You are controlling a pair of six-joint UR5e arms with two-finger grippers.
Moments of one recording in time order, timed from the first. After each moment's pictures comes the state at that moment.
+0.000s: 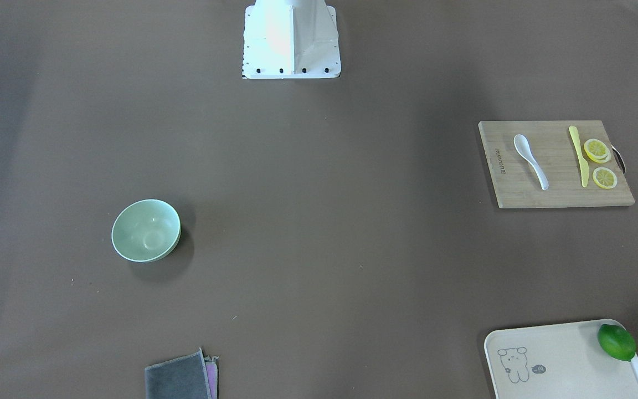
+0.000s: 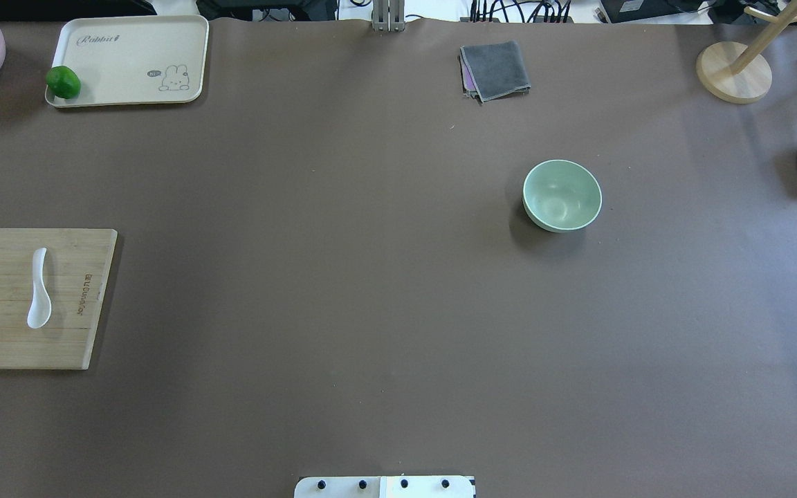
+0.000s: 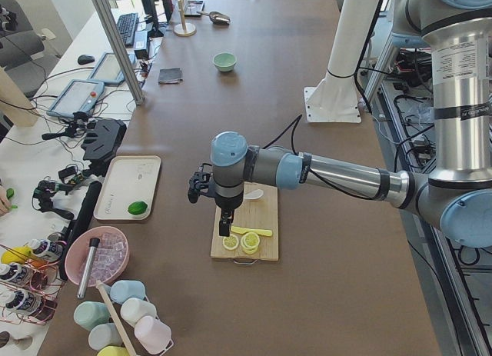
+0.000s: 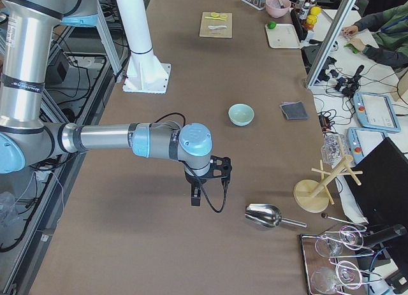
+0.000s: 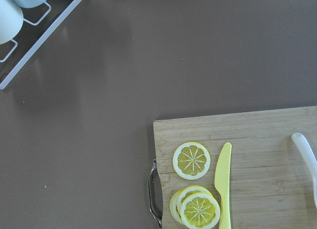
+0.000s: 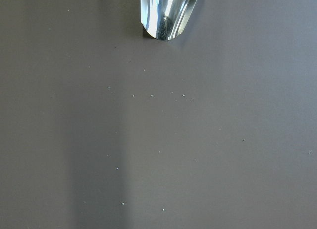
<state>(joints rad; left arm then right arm) -1.49 -1.42 -1.90 -1.55 -2.28 -0.07 1.63 -1.83 1.92 -1.70 2.33 -0.05</state>
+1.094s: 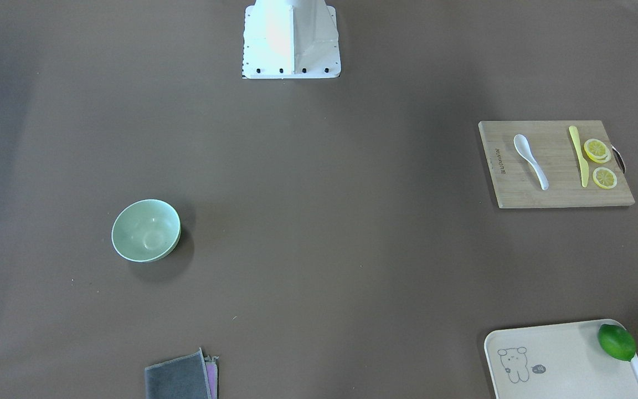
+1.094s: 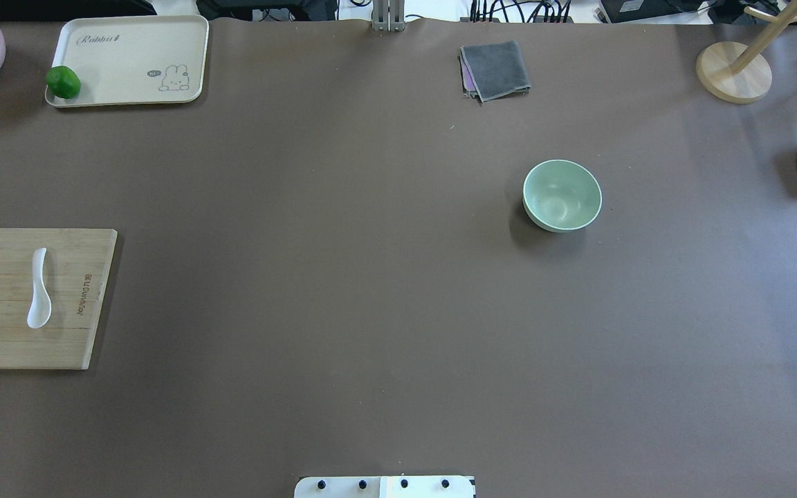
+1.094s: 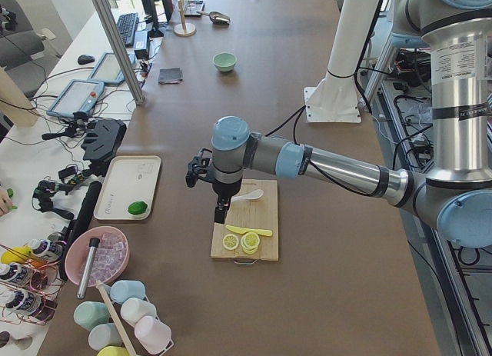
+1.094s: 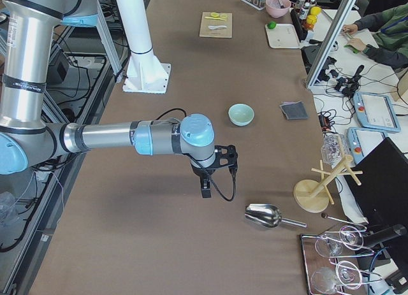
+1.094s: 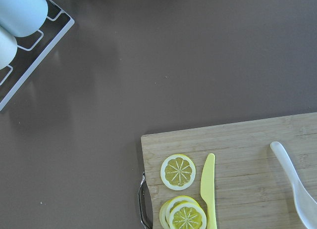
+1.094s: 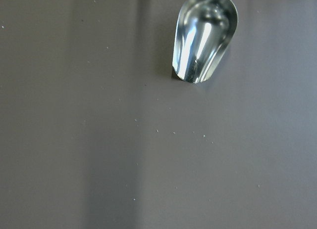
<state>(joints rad) -1.49 -1.44 -1.97 -1.56 -2.28 -0.07 1.62 -1.81 1.93 -1.53 2.37 -0.05</state>
